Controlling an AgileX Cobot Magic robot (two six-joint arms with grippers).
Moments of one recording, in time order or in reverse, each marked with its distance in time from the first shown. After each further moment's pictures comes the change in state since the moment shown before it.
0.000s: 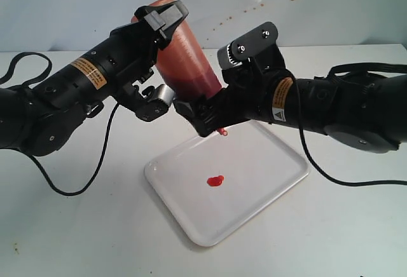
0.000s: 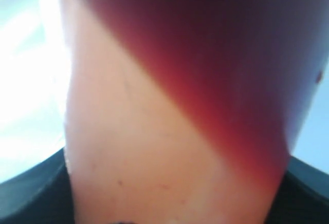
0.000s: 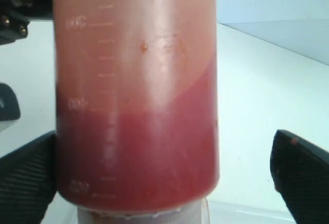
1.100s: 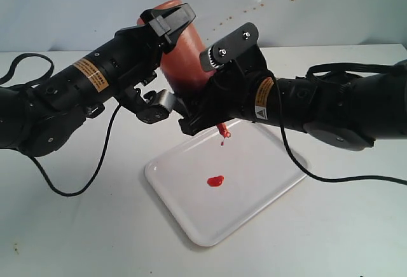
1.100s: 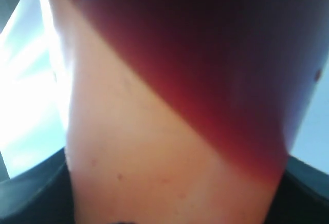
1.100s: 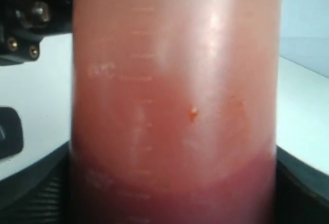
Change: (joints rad) left arm 0.000 0.000 0.000 0.069 -0.017 -0.002; right arm 0.034 0.058 -0.057 0.039 -0.017 -0.079
